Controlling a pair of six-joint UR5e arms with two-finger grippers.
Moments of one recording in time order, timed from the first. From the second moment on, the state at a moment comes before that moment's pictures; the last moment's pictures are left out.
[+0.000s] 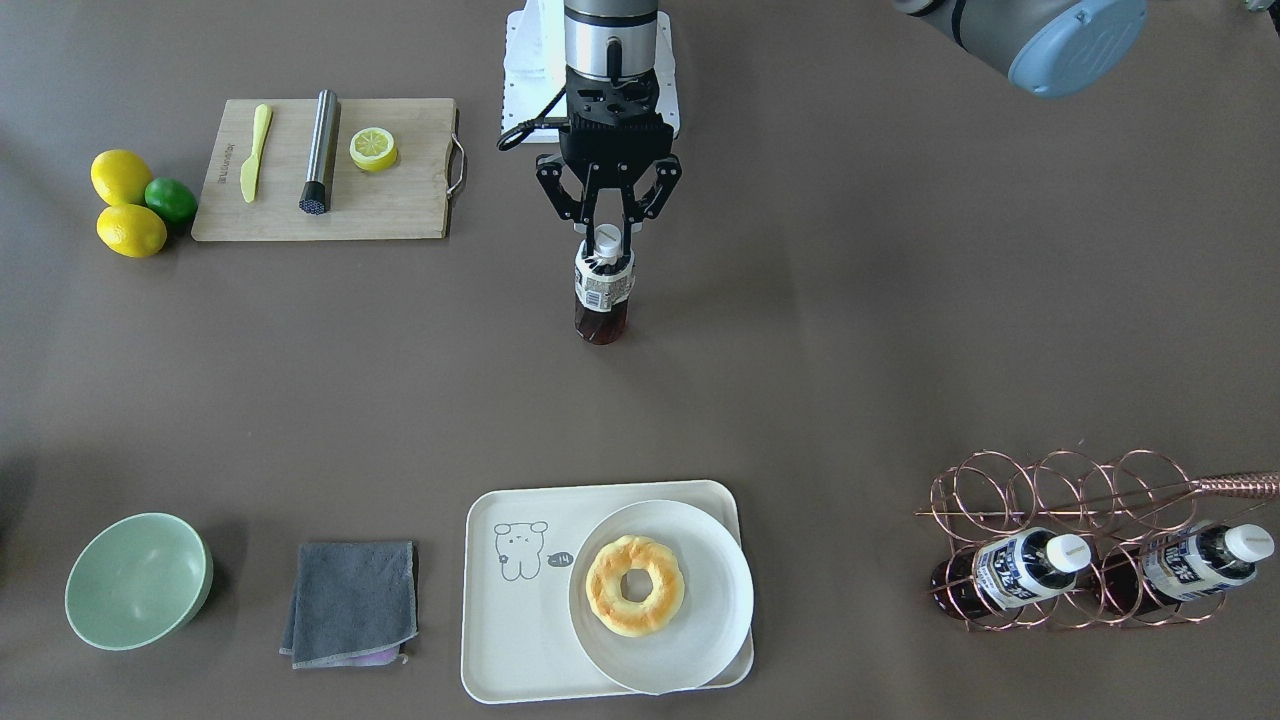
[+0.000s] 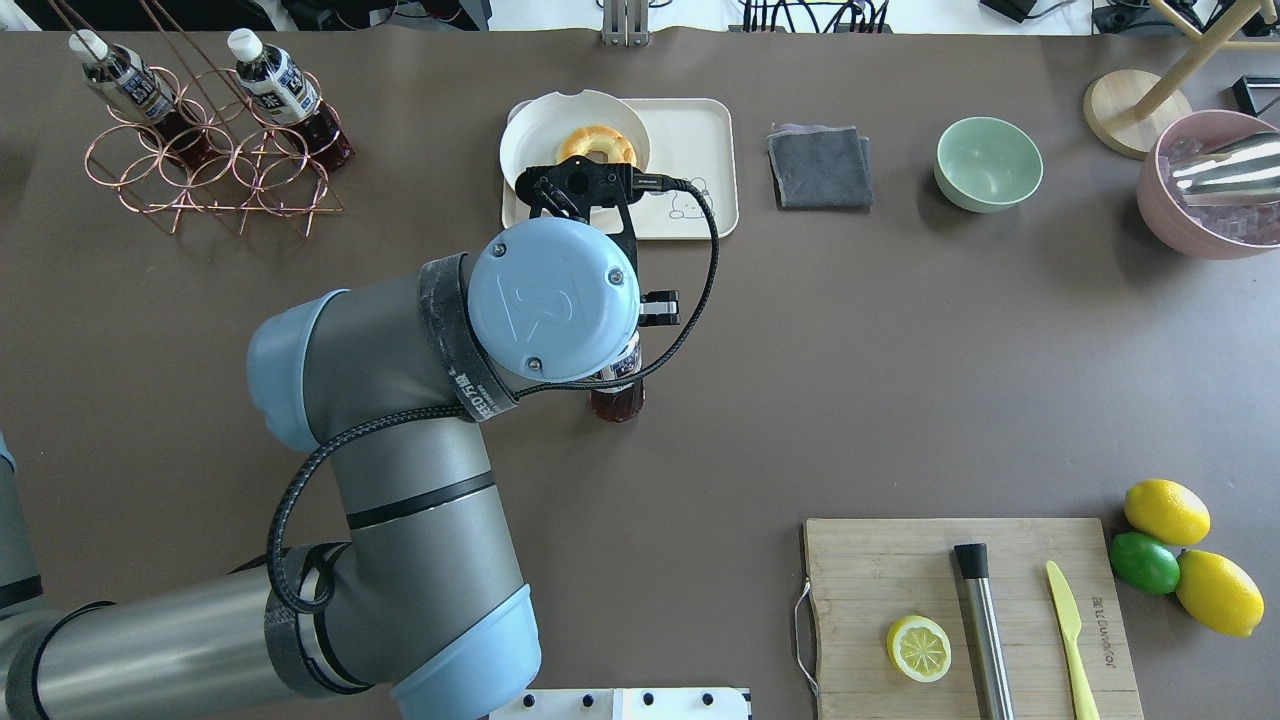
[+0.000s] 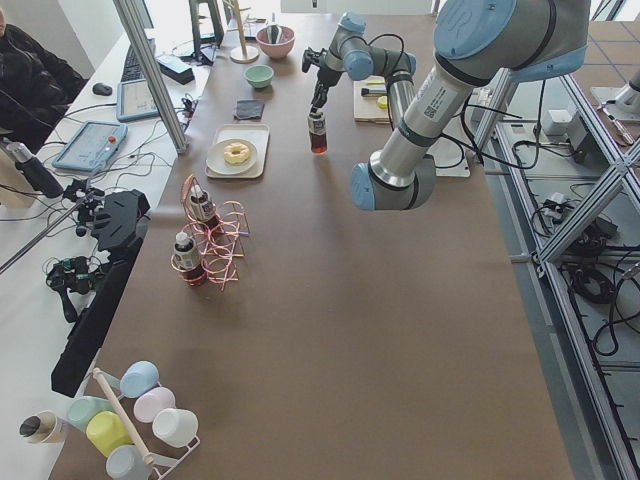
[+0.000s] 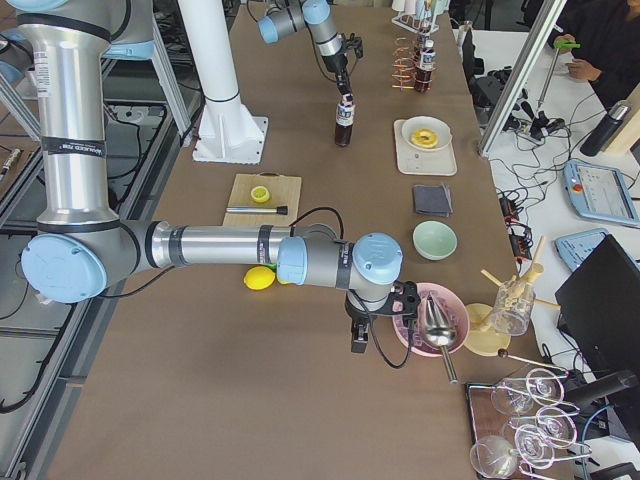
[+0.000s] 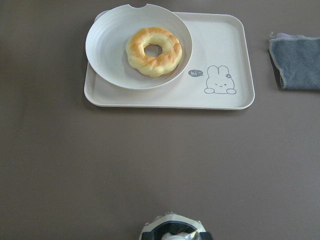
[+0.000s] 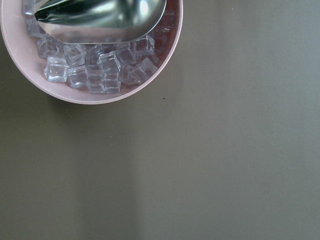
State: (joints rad) left arm -0.44 -2.44 -1.84 -1.34 -1.49 -1.31; right arm 1.60 -1.58 1.63 -1.67 2.36 0.01
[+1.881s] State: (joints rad) left arm -0.73 -2.03 -1.92 -1.67 -1.54 -0.94; right arm 1.51 -1.41 1.63 -1.68 2.35 0.18
